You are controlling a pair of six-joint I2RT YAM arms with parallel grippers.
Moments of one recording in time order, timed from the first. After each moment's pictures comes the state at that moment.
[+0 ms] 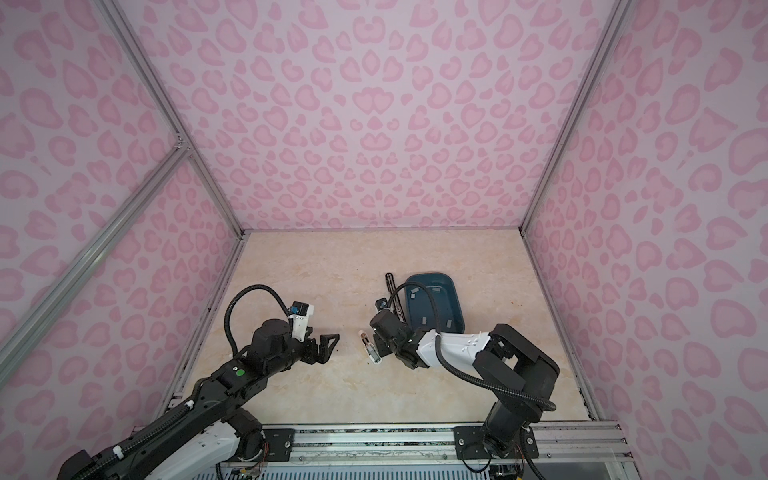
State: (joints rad) left arm -0.58 0.83 0.41 -0.17 0.06 -0.33; right arm 0.90 1.65 0.80 -0.08 0.26 0.43
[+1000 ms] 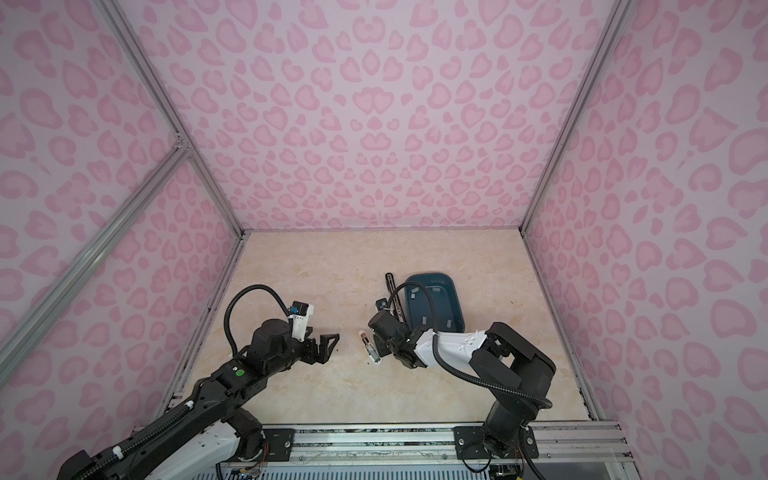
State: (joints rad) left arm -0.58 0.82 0.41 -0.17 0.06 -0.33; right arm 0.90 1.67 0.82 -0.09 0.29 0.44
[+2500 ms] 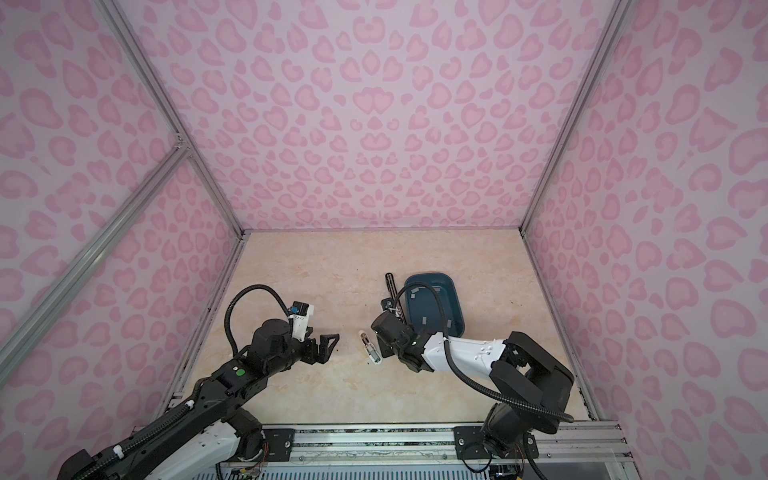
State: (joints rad) left arm -0.58 0.83 0.41 -0.17 0.06 -0.33; right arm 0.93 1.54 0.80 -0.18 0.34 0.50
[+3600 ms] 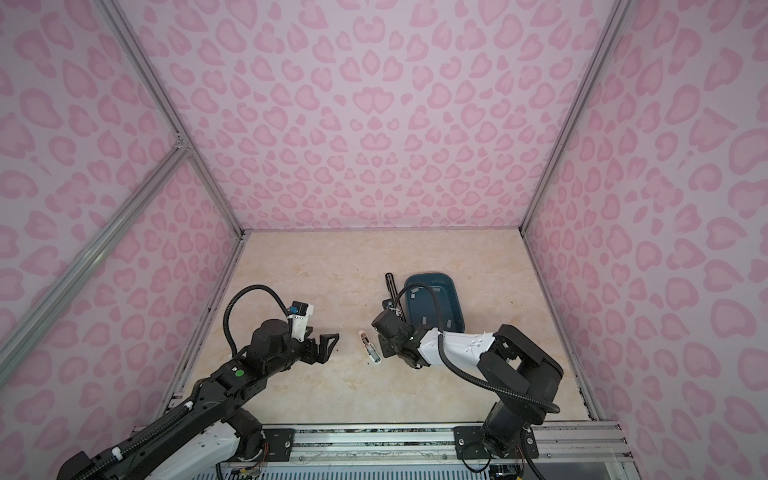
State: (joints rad) left arm -0.58 0.82 0.41 -0.17 0.06 -0.33; right arm 0.89 1.60 0.82 -0.22 0.29 0.50
